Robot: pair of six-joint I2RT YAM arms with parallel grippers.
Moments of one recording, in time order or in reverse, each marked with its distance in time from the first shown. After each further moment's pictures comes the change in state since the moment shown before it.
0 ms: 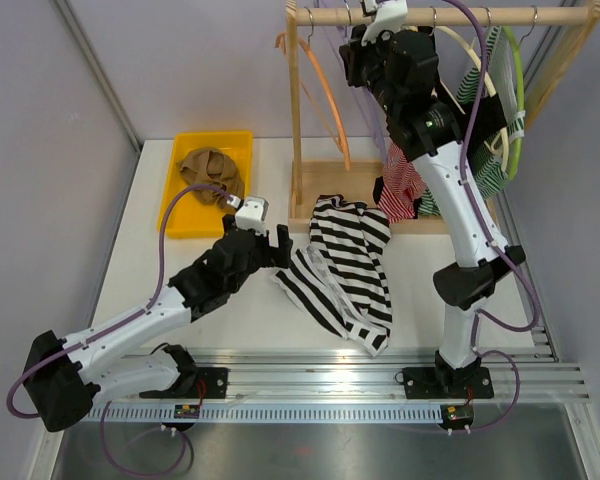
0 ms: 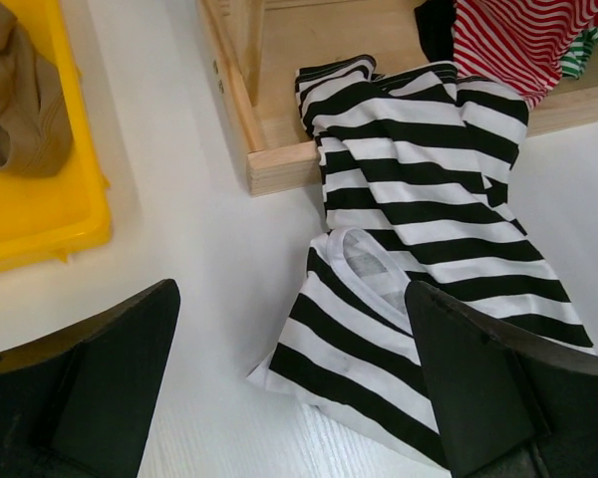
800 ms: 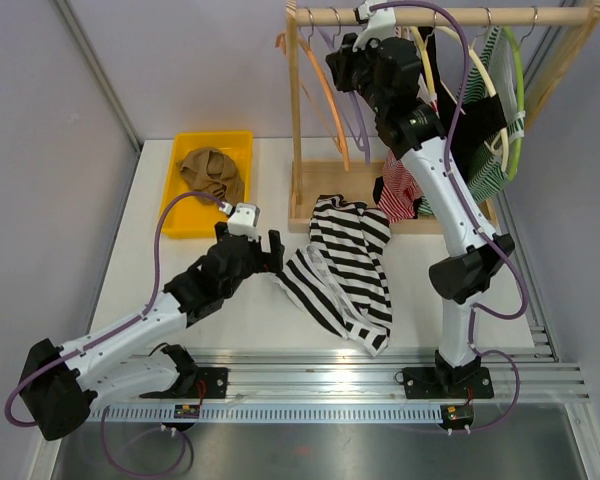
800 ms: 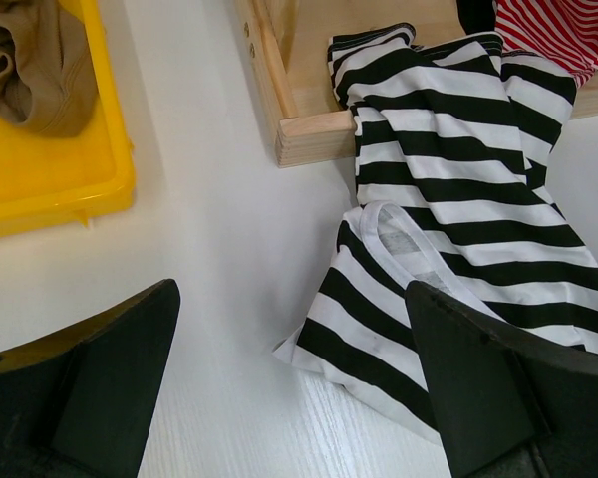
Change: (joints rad) left arm 0.038 -0.051 -0.080 -0.013 0.002 -0.021; right arm -0.027 0.094 -0.021 0.100 -0.098 0.114
